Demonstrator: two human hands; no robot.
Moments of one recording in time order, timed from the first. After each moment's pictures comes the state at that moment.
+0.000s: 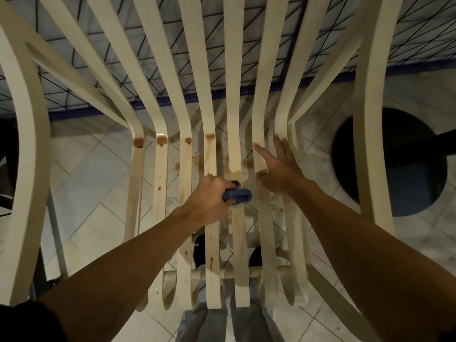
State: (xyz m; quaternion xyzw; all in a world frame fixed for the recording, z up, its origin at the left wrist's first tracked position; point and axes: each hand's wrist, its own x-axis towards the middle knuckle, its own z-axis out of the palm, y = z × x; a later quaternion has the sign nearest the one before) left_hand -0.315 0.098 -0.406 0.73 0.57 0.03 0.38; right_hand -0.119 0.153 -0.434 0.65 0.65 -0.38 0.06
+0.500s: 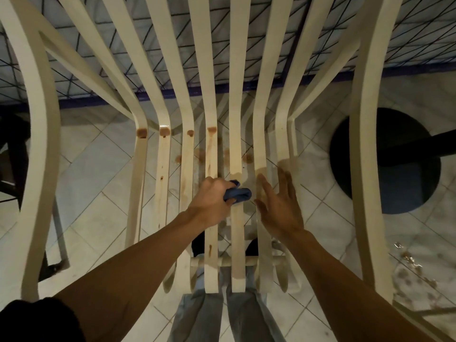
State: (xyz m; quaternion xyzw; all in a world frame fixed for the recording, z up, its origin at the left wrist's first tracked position) left_hand -0.308 0.073 -0.405 0.70 0.60 0.08 0.38; right_hand -0.119 0.050 -0.432 0.67 0.69 -0.29 0.03
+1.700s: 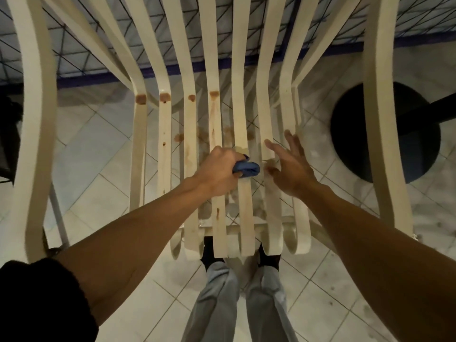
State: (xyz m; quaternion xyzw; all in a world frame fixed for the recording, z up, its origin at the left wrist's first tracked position) left_hand -0.311 0.052 -0.406 0.75 0.55 0.04 0.37; right_hand -0.110 0.046 -0.433 0.69 0.63 -0.36 0.00
